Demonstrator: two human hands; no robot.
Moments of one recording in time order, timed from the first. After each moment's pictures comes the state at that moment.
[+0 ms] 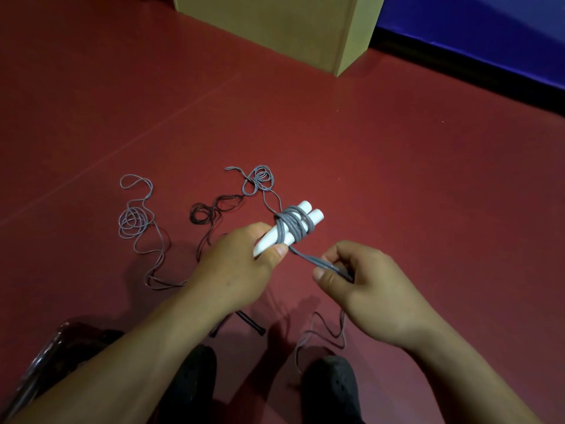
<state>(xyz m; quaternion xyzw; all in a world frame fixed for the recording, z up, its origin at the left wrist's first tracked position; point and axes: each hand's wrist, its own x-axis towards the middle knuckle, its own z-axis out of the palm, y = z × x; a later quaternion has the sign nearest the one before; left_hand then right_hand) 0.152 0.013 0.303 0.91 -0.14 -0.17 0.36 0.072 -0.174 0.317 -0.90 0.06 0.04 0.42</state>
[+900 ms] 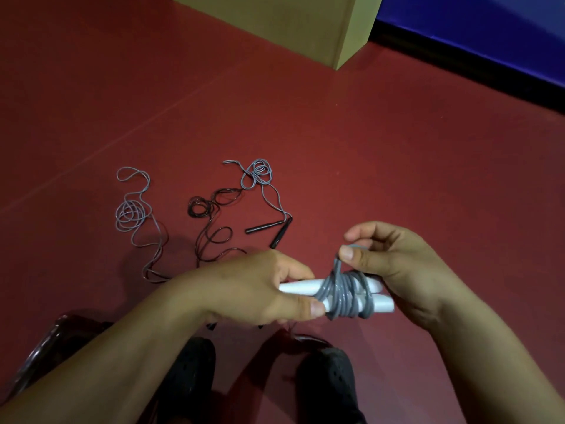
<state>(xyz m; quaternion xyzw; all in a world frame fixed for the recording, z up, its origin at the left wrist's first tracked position) 0.142 0.014 0.320 0.73 -0.30 -0.47 0.39 0.079 -0.191 0.325 -0.65 0.23 0.08 0.72</state>
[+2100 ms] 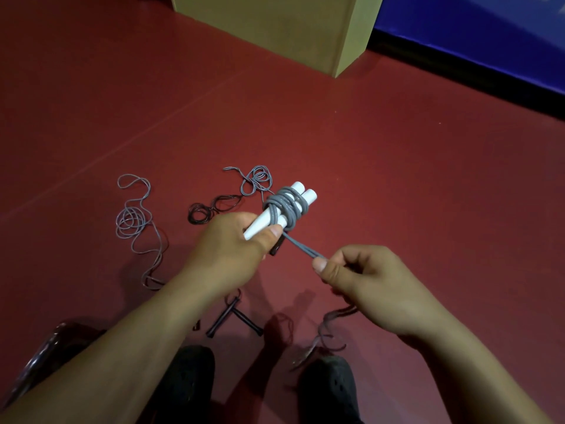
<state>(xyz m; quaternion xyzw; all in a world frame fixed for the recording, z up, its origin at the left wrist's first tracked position) 0.161 0.012 0.307 0.87 -0.07 -0.15 0.47 0.075 -0.180 0.317 -0.84 0.13 0.11 0.51</state>
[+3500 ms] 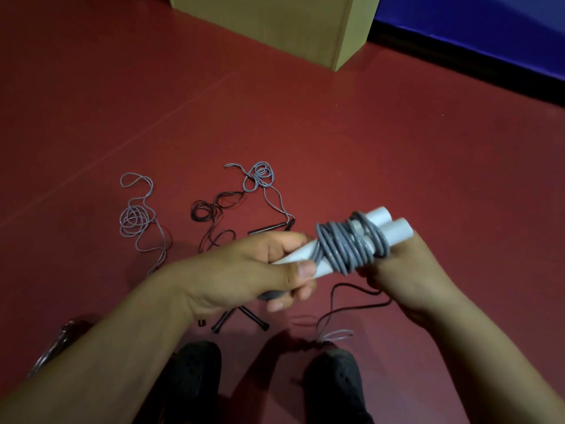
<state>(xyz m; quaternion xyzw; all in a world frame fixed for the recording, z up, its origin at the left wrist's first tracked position) 0.146 0.020 0.329 0.60 -0.27 -0.49 0.57 0.079 -0.194 0.307 -0.78 0.12 0.00 0.61</state>
